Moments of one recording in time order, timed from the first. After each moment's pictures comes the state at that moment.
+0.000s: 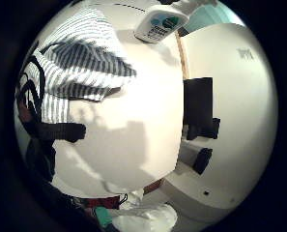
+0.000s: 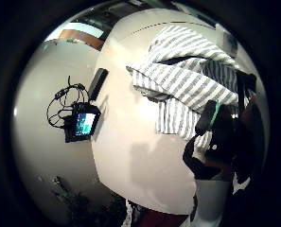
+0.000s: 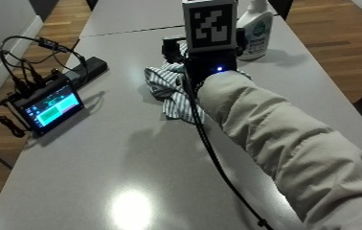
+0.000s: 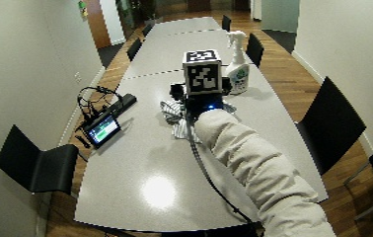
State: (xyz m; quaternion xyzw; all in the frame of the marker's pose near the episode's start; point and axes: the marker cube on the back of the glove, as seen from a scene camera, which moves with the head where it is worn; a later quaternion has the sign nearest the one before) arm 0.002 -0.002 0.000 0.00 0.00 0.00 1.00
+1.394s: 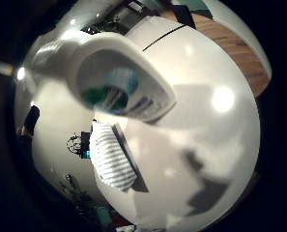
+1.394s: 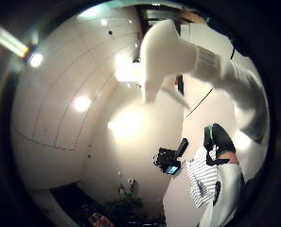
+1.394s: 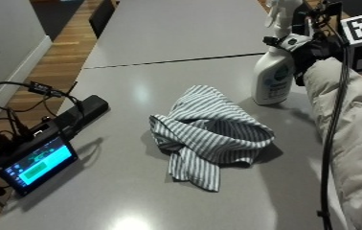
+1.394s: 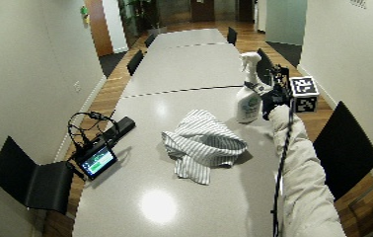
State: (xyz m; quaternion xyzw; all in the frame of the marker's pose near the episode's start) arm 0.215 -0.032 0.016 0.17 -0.59 0.03 0.79
